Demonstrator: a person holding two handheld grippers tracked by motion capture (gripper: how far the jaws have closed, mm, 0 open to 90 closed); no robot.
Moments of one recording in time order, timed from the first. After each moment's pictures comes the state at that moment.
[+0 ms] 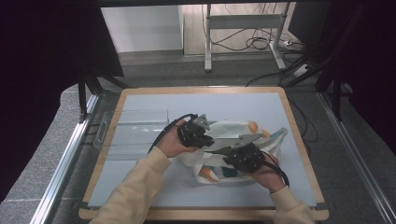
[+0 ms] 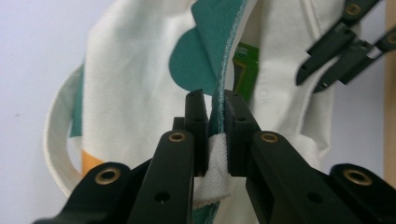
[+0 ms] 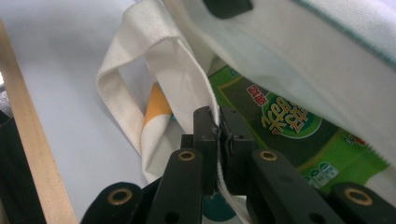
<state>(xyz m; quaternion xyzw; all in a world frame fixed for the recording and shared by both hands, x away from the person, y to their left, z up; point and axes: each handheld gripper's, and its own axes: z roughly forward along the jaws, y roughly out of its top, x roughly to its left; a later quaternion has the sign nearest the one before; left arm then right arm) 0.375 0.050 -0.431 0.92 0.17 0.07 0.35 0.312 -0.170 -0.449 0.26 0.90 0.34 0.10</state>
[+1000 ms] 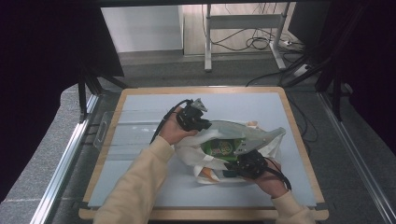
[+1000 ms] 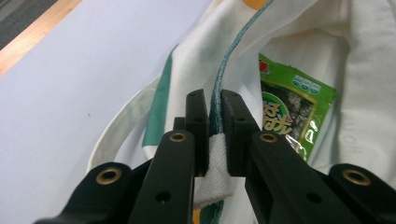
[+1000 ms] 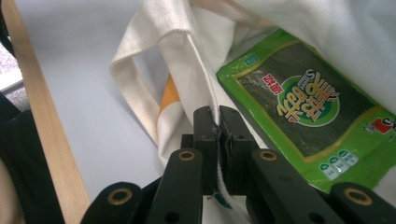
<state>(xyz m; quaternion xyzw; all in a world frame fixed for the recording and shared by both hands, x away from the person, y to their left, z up) 0.420 0.058 -0.428 0.89 0.25 0.10 0.36 0.299 -0.177 -0.456 0.25 0.90 0.35 0.08</state>
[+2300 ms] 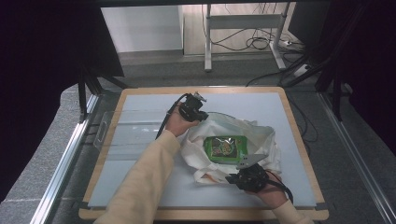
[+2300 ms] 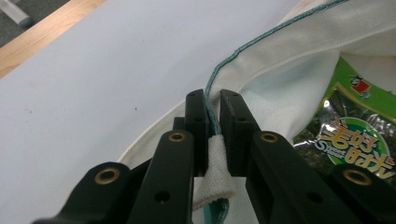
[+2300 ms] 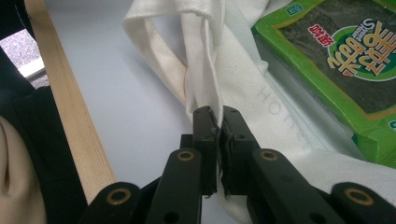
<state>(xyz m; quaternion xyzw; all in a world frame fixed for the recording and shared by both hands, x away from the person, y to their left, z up) 0.467 0.058 -0.454 0.87 0.33 0.11 0.35 0.277 -0.187 -0.488 0.25 0.90 0.35 0.06</state>
